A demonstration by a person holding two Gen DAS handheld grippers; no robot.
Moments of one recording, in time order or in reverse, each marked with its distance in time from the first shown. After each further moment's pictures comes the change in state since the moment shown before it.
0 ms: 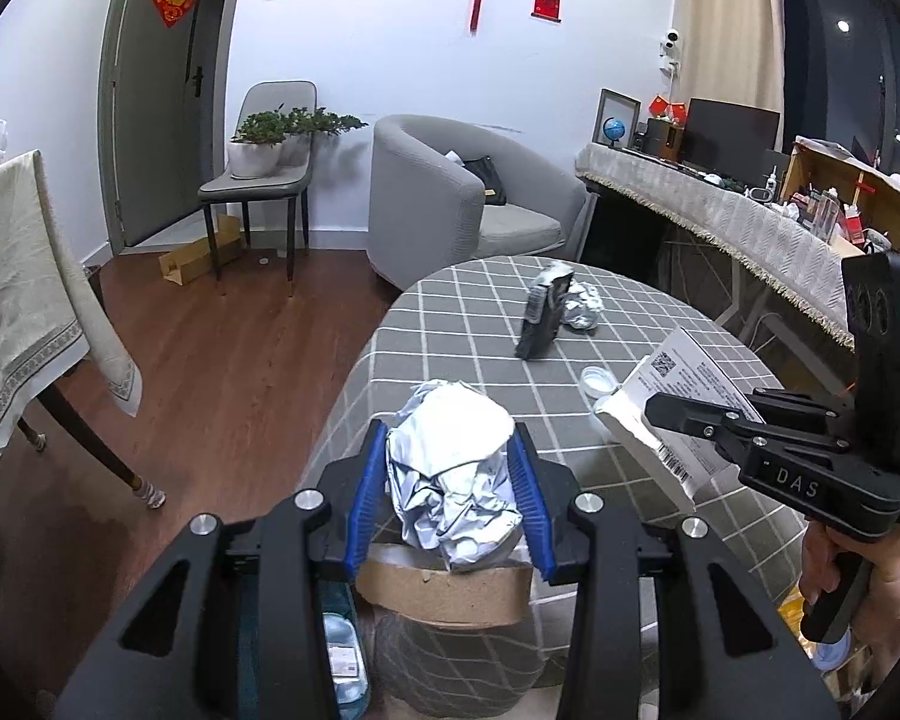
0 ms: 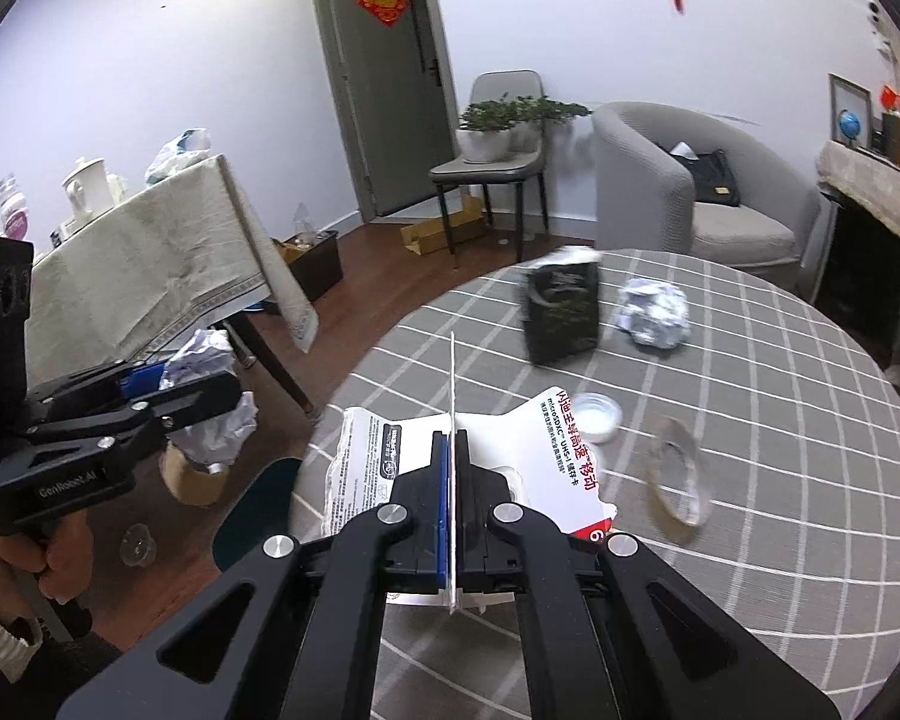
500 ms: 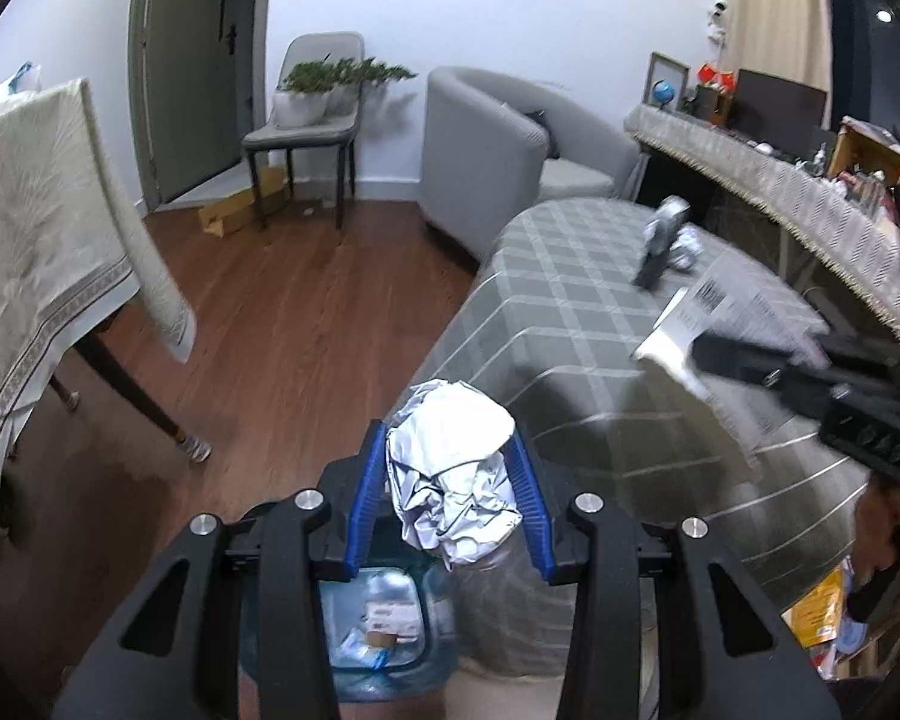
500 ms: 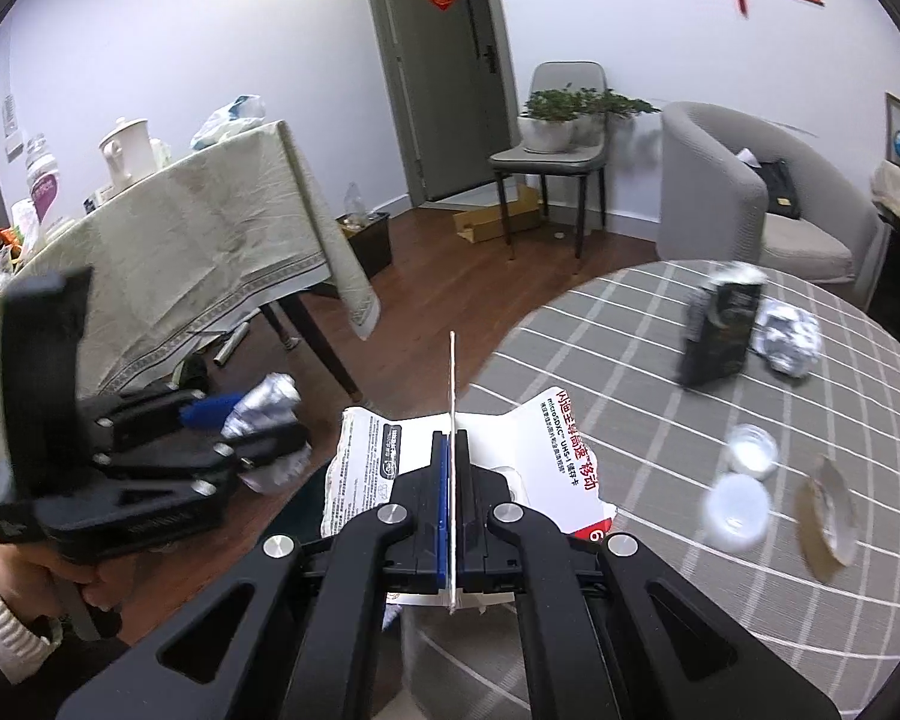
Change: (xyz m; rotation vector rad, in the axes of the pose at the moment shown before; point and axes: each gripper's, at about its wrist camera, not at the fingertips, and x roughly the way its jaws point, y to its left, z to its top) left arm 0.012 0.071 -0.031 -0.031 0.122 0.090; right arm 0.045 0.070 0.013 -0.061 0.031 0.090
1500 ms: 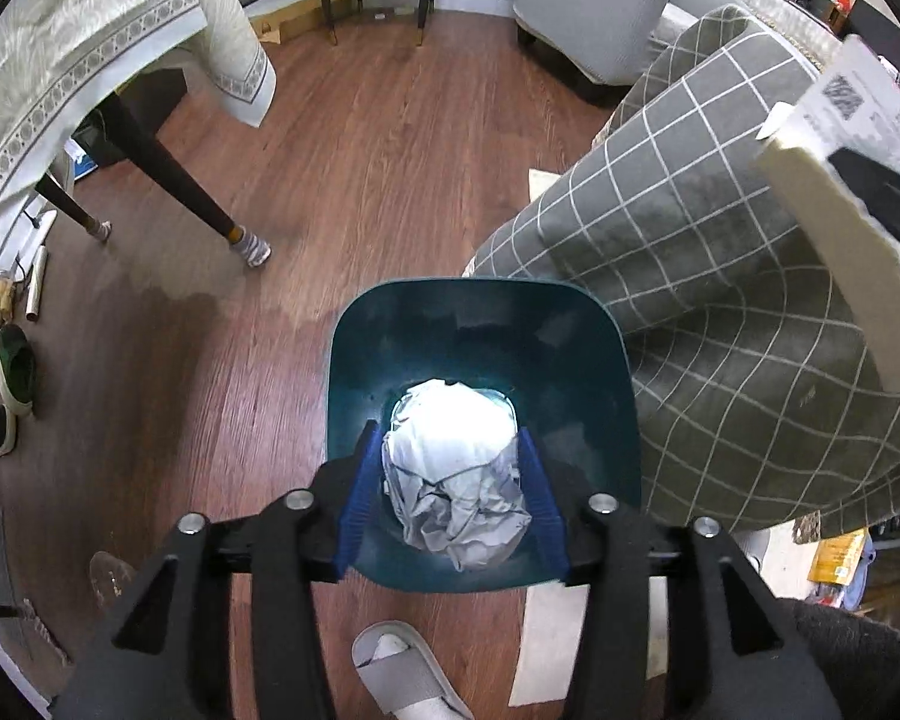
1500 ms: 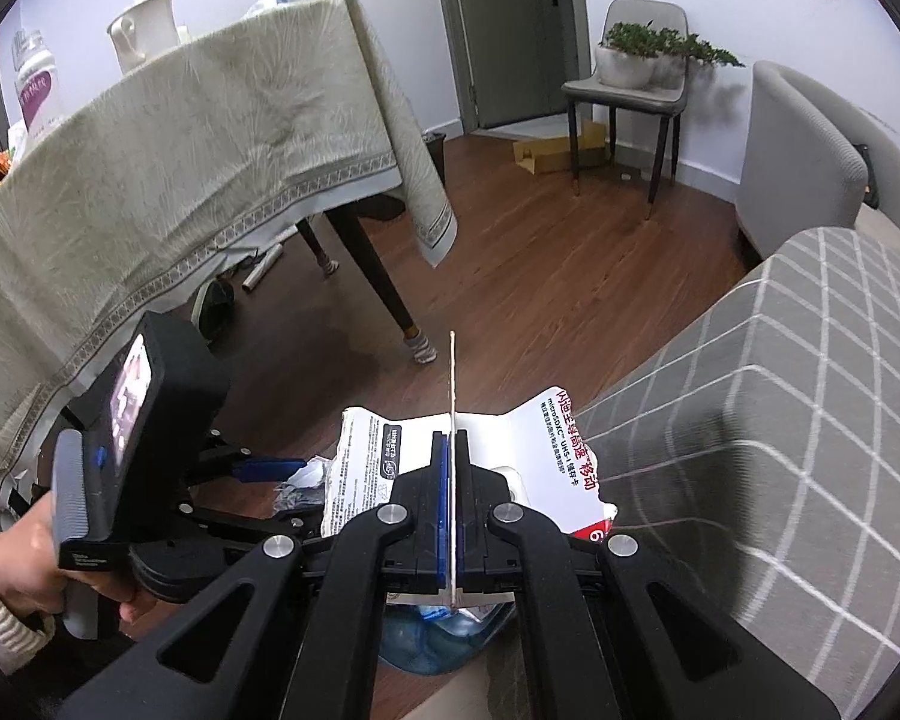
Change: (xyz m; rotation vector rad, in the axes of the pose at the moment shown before) left arm 0.065 0.120 -0.082 -0.097 0.450 0.089; right arm 0.123 0.089 -0.008 -0.072 0.191 0.067
